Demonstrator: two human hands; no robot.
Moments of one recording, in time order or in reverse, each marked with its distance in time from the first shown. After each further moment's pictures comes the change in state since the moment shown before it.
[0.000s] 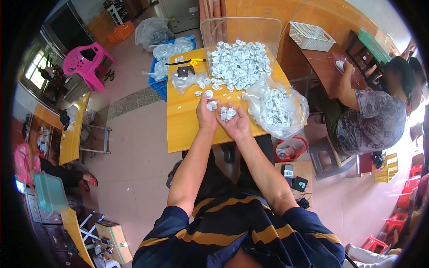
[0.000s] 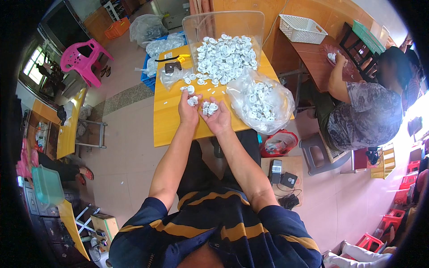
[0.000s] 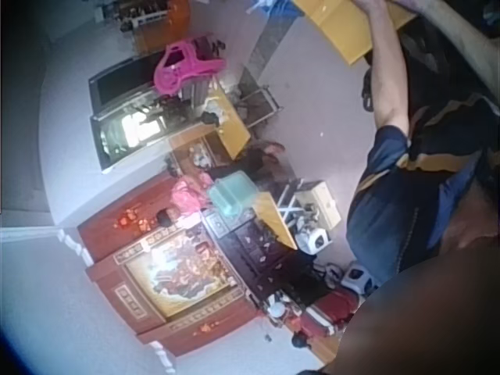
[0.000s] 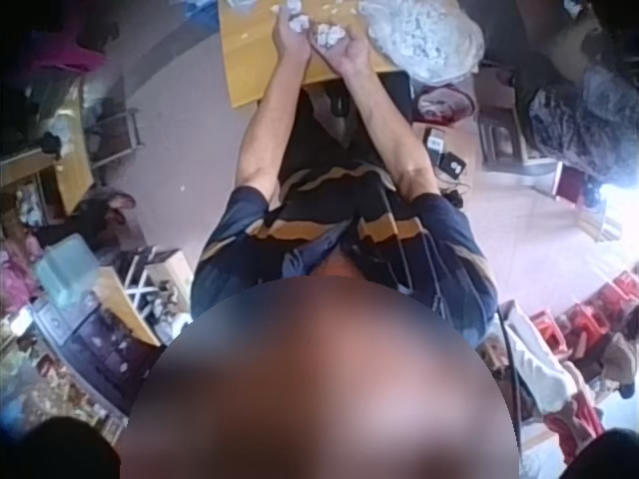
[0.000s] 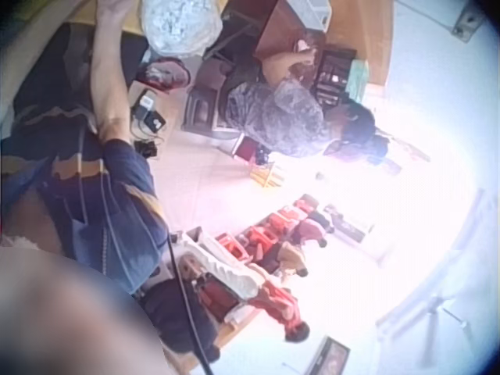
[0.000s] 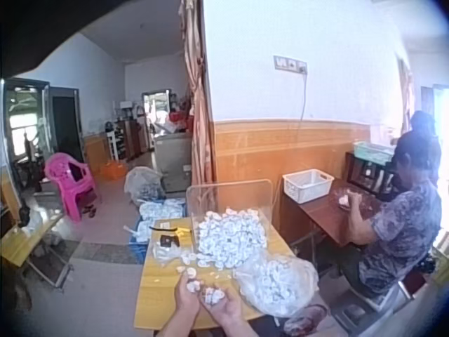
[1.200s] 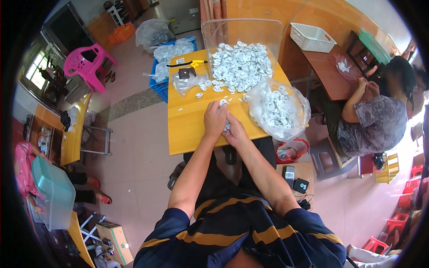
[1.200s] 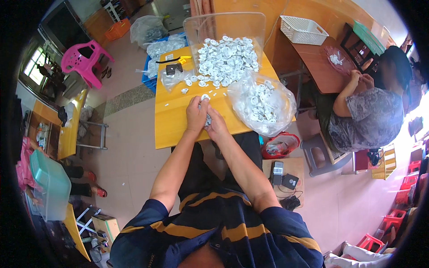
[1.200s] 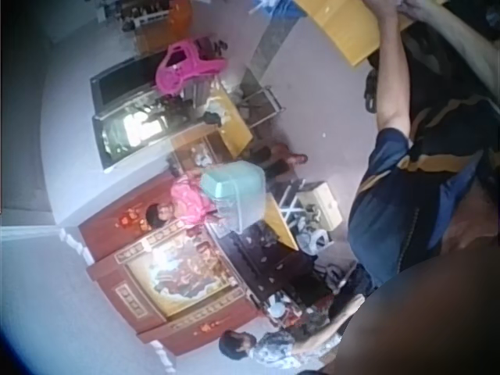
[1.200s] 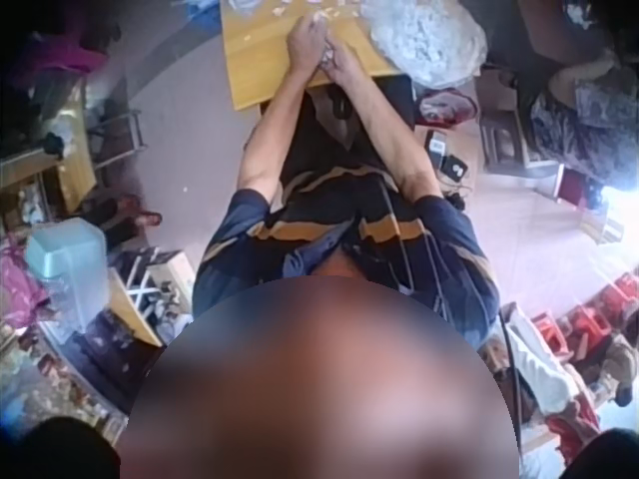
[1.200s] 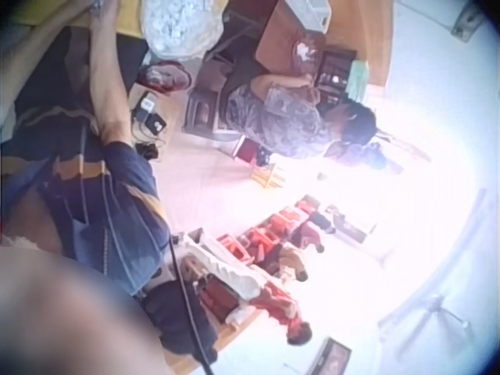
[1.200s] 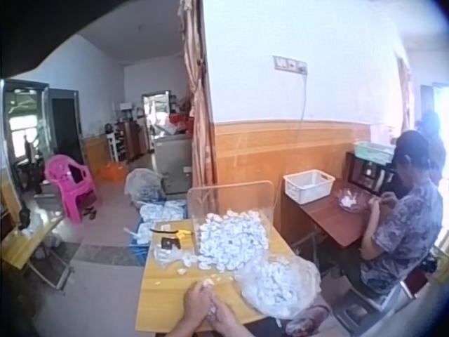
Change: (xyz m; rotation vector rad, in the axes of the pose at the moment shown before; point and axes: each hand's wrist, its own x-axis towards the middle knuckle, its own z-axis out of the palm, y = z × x) left_hand -0.027 0.002 0.007 1.107 -0.202 0.580; right_hand -0.007 0.017 0.004 -0.370 0.054 0.026
